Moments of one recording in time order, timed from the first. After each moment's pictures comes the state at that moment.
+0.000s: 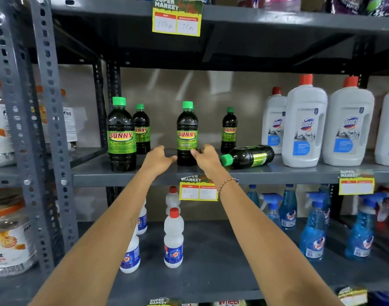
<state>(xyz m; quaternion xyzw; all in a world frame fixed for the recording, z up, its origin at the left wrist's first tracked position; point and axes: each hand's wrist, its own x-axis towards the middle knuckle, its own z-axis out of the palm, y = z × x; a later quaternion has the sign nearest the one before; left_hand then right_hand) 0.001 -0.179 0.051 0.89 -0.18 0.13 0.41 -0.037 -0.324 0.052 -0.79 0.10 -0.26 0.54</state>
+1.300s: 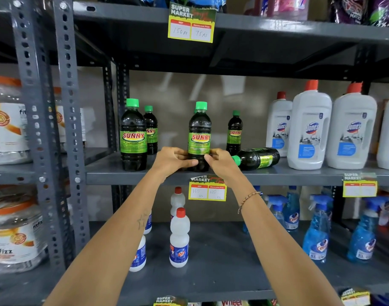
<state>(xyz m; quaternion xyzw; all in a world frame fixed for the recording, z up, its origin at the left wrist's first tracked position) -0.019 -0.166 0.047 0.78 -0.28 0.07 0.56 -0.092 -0.322 0.049 -0.81 0.03 -0.27 0.51</state>
